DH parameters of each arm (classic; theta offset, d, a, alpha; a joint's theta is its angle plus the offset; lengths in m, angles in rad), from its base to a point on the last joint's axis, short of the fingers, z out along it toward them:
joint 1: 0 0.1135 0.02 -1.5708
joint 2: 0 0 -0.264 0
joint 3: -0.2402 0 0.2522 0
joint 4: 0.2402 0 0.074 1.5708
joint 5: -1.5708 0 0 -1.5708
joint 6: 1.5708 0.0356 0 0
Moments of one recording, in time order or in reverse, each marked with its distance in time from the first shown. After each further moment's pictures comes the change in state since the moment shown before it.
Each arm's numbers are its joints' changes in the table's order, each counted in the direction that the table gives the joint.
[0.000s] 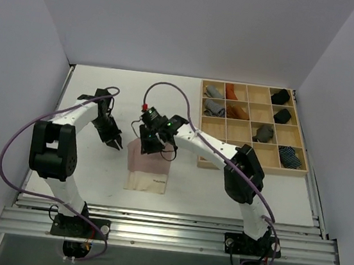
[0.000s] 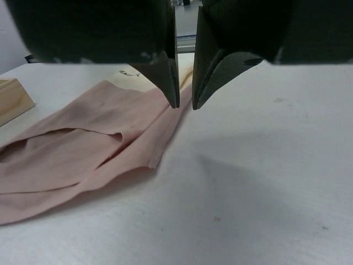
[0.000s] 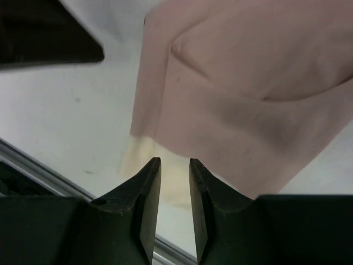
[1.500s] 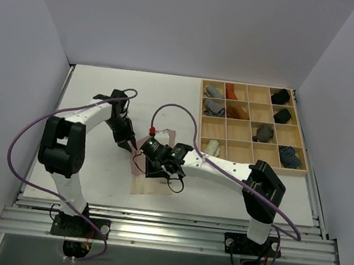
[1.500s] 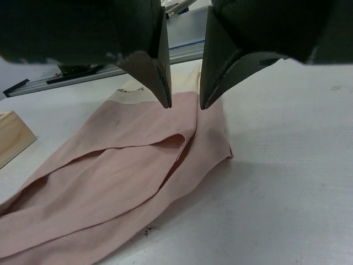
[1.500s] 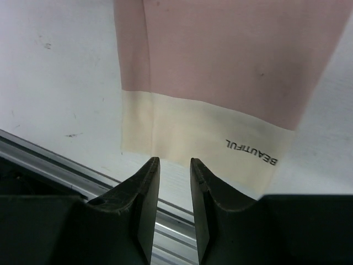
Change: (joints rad) left arm -0.126 0.072 -0.051 -0.018 -0.090 0.034; right arm 0.188 -0.320 0.450 -0.094 -0.194 0.243
